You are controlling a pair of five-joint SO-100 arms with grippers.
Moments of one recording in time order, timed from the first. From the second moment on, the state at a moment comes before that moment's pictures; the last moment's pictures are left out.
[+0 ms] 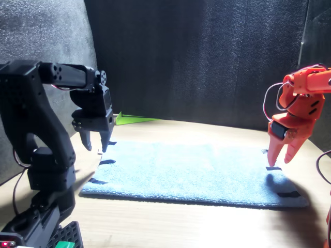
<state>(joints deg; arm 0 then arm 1) 80.1 97.3 113.0 76.2 92.9 100.4 84.6 101.0 79.4 75.5</state>
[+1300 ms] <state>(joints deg) 80.2 91.9 116.4 75.9 96.1 96.8 78.8 103.9 75.9 72.4</state>
